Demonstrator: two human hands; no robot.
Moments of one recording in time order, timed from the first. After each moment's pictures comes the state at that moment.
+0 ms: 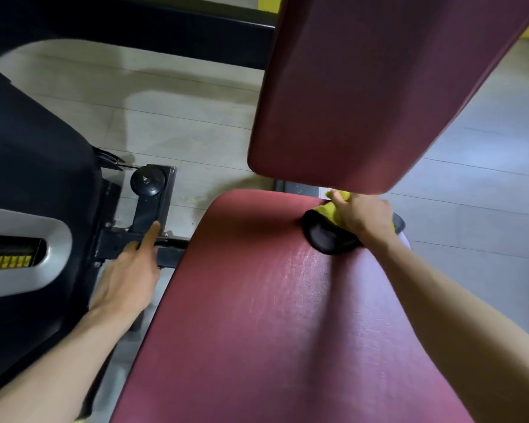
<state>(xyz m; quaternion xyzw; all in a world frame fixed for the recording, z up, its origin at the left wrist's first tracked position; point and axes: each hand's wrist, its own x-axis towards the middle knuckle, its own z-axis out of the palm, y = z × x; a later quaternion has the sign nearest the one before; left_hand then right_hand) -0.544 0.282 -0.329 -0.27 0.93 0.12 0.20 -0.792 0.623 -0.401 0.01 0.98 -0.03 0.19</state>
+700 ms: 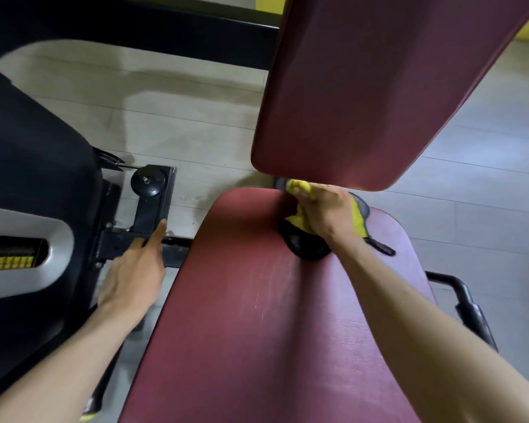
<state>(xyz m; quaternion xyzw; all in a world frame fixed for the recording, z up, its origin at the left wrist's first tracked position) -0.545 0.280 -0.334 -0.25 0.94 0.10 0.21 -0.758 0.565 -0.392 -0.13 0.98 -0.15 0.08</state>
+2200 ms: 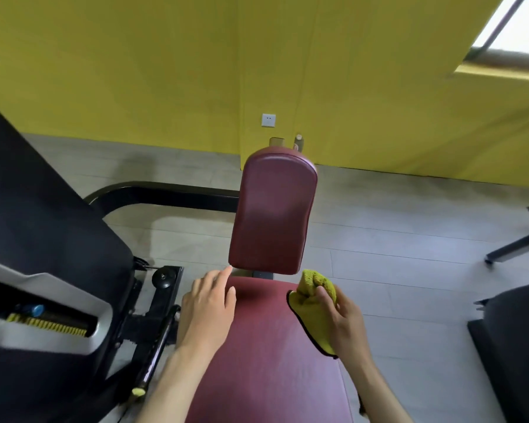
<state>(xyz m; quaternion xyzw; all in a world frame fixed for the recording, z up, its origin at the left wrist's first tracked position) -0.541 0.442 -0.002 -0.17 0.96 0.21 0.00 -0.595 0.691 0.013 0.05 0.82 -0.56 0.11</state>
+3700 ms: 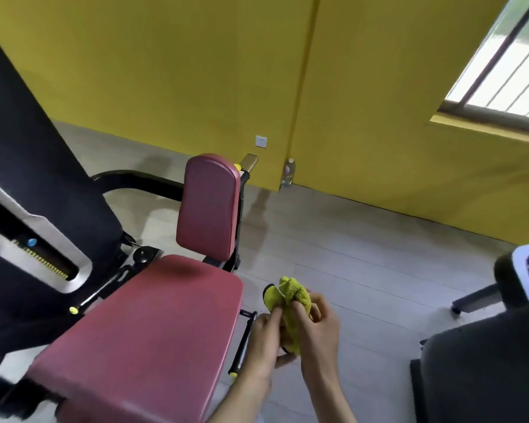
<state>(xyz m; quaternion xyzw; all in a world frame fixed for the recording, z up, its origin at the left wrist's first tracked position) -0.530 0.925 0.143 -0.42 0.49 0.76 0.07 -0.568 1.004 0.160 0.04 0.70 -0.70 0.12</state>
